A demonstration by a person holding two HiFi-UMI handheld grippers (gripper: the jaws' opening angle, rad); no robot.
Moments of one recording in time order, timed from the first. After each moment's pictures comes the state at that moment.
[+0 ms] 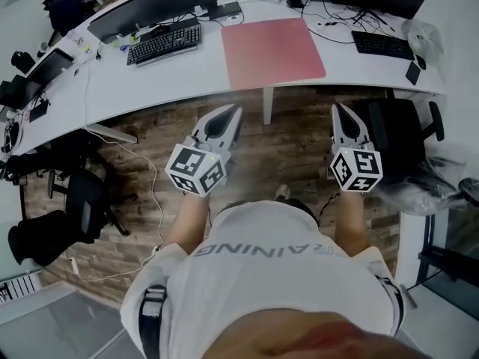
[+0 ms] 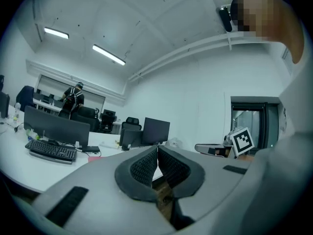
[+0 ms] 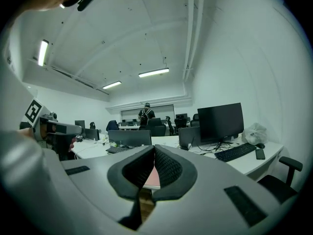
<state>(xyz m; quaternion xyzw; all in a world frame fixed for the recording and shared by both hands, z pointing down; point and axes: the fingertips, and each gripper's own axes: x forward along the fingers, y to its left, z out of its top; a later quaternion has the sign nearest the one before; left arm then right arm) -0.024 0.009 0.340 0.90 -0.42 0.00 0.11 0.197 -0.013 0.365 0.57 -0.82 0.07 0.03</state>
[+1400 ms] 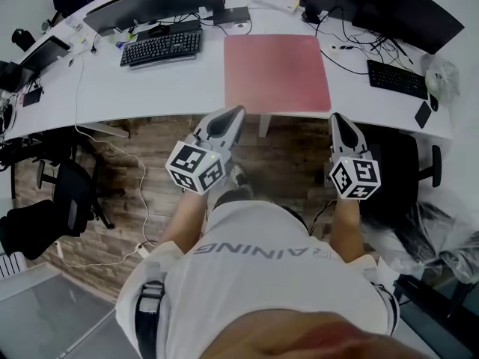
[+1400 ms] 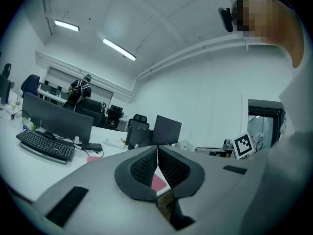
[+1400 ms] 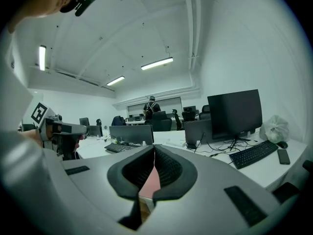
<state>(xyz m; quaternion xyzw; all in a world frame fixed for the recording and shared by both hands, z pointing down) -0.009 -0.142 0.374 0.88 -0.45 -0.01 0.16 0.209 -0.172 0.403 0.52 -0.85 0.10 0.05</state>
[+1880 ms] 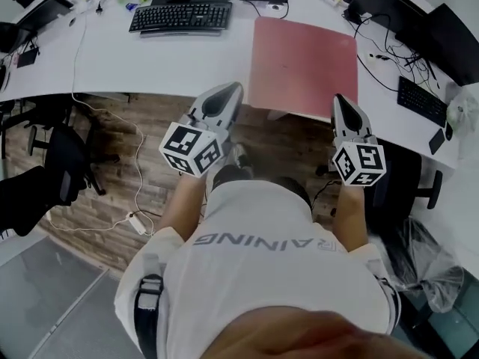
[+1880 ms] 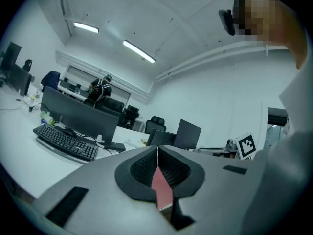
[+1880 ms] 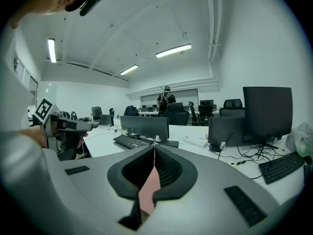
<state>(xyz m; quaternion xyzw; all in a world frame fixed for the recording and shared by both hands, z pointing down) -0.125 -0.222 0.403 0.83 -0.52 -0.04 0.19 0.086 -0.275 0.419 0.44 -0.89 0.09 0.11</state>
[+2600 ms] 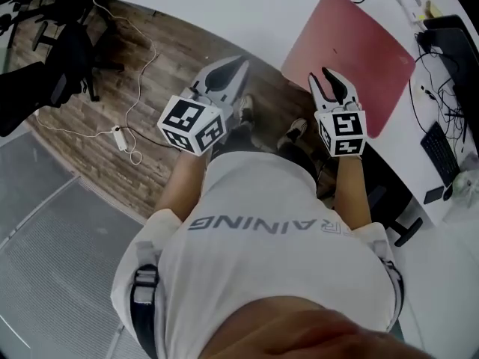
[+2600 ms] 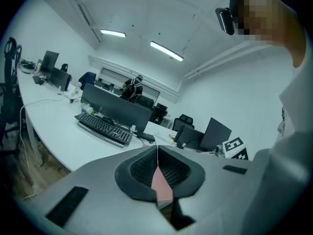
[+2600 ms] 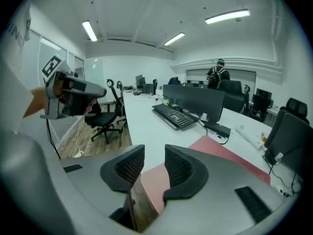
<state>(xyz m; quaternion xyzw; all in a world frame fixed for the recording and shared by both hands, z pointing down) -0.181 -0.198 0.457 0.71 -0.65 -0.03 0.26 -0.054 -0.281 0.534 0.17 -0.94 0.05 0.29</state>
